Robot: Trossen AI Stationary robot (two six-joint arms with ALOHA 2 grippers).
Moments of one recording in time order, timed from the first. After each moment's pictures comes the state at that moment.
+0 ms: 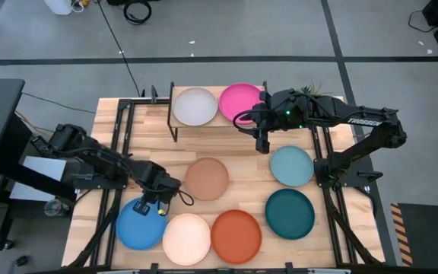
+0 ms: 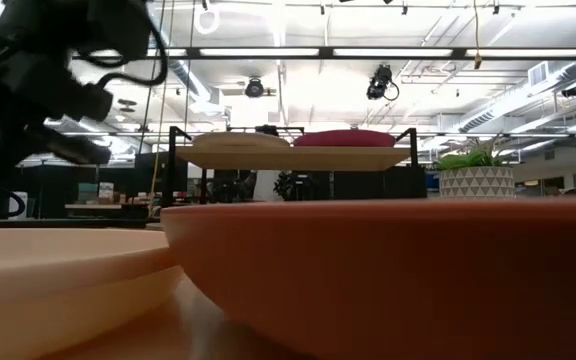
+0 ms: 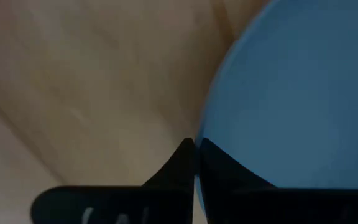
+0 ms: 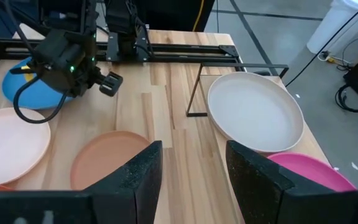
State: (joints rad) left arm -0.32 1.47 0.79 -0.88 0.23 0.10; right arm -0.06 1.34 1.53 -0.73 0.13 -0.08
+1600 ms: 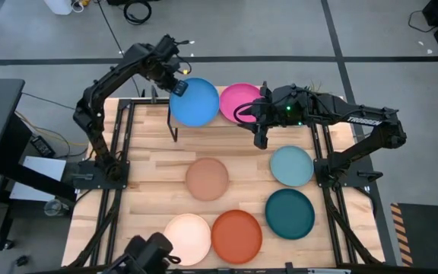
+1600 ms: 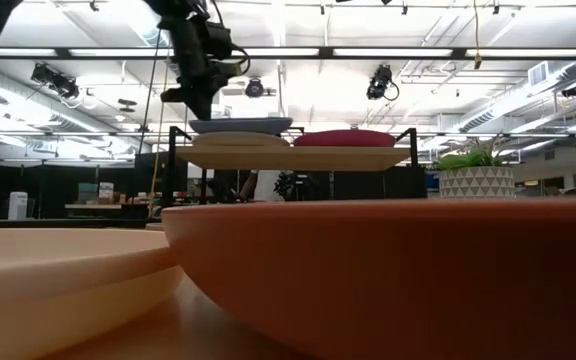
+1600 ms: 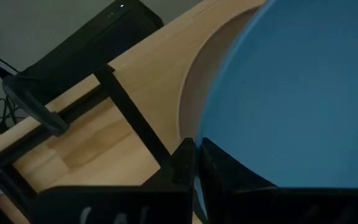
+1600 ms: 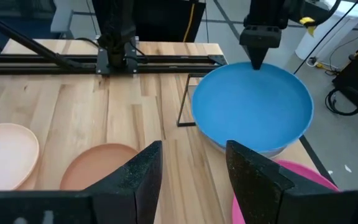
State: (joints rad) left arm 0.86 1.79 1.85 -1.28 0.06 -0.13; right arm -0.09 1.34 1.53 -0.69 0.14 -0.08
